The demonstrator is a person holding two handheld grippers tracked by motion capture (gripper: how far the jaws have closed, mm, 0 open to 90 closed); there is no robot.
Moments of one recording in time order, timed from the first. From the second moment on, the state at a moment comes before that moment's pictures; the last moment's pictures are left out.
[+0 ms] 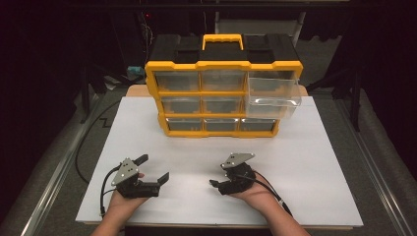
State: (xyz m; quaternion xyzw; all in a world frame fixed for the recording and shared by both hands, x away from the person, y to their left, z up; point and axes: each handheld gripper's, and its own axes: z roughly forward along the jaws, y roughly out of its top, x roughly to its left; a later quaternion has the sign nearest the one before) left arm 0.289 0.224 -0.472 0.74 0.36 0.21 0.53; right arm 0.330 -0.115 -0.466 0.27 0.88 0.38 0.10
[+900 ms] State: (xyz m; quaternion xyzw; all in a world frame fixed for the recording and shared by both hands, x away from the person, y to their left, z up) left arm 0.289 0.223 -0.472 0.74 0.36 0.21 0.53; right arm 0.321 -0.110 -0.470 0.21 0.90 0.36 0.09
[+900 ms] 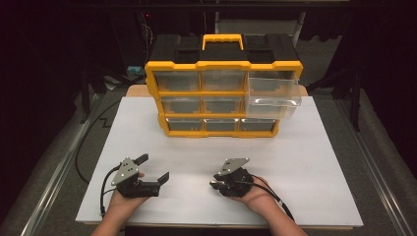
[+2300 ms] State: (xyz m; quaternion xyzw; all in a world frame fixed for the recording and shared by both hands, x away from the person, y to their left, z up) left arm 0.289 0.224 -0.471 0.73 0.36 0.20 0.54; right arm 0.321 -0.118 -0.465 0.20 0.90 0.38 0.09
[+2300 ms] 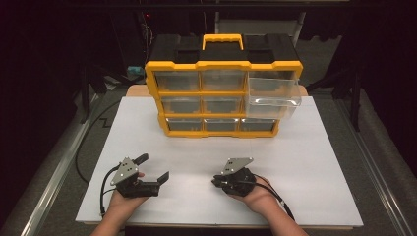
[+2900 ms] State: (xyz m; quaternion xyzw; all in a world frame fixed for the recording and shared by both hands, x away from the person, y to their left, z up) left arm 0.290 0.223 -0.471 0.73 0.36 0.20 0.54; right arm 0.321 -0.147 -0.455 0.22 0.89 0.38 0.11
